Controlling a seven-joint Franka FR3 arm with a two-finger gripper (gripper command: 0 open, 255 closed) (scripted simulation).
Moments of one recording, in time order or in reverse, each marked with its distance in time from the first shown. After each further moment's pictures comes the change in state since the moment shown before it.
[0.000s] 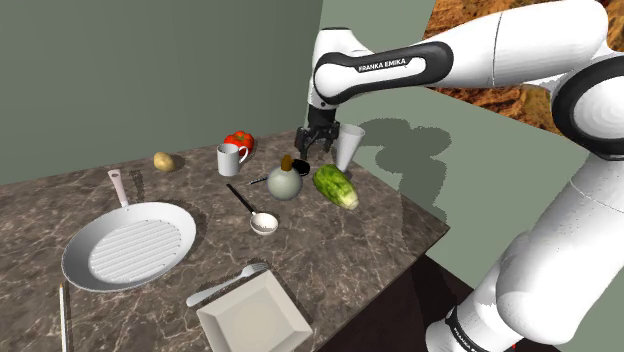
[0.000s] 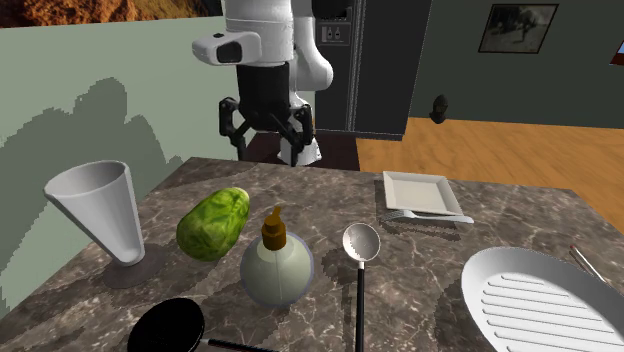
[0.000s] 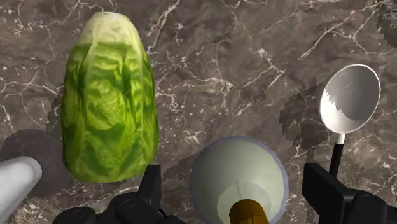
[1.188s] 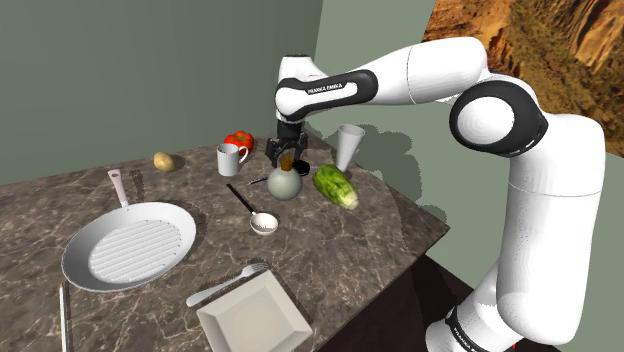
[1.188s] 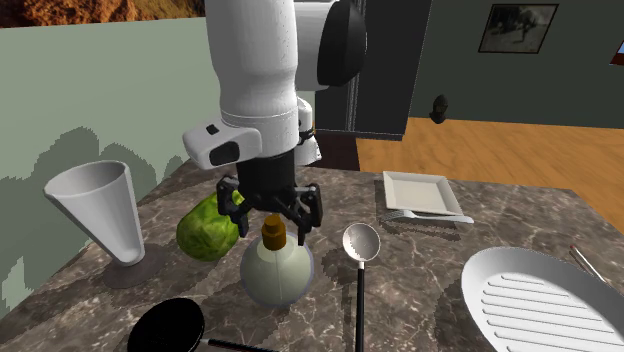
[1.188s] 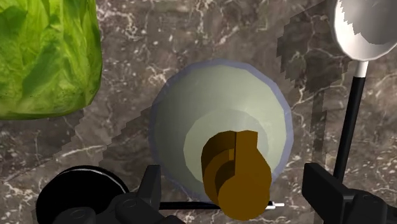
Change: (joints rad) arm 0.012 0.382 0.009 0.330 0.016 0.050 0.018
